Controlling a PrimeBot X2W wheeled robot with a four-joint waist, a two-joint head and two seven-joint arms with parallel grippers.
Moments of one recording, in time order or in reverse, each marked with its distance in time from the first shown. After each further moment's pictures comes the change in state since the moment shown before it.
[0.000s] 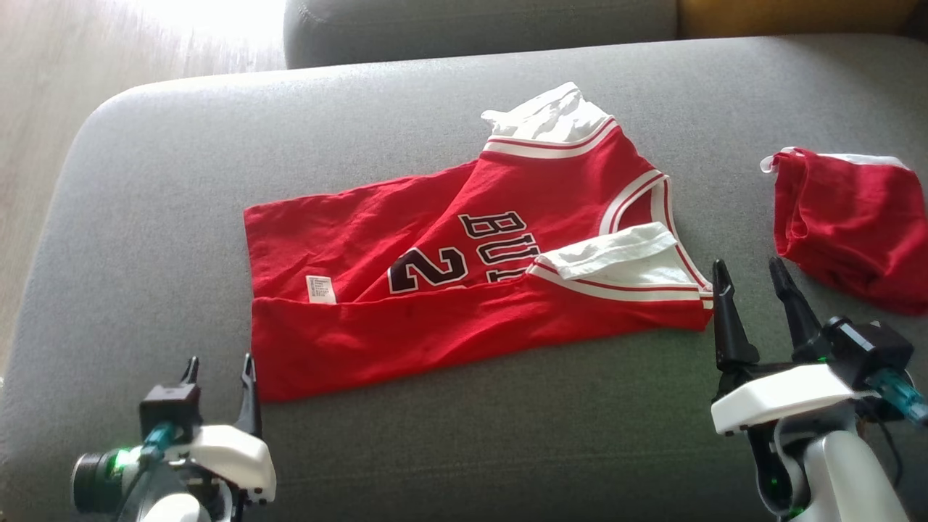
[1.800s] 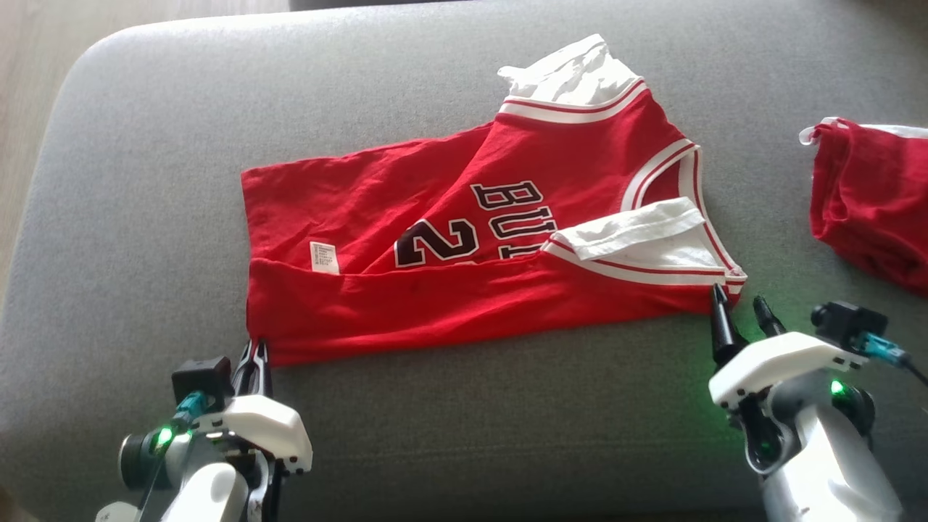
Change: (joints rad) left arm -0.113 -0.118 0.005 0.164 -0.060 -0.028 -0.021; right arm -0.222 0.000 -0.070 0.497 0.209 0.000 0.095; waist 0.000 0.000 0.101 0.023
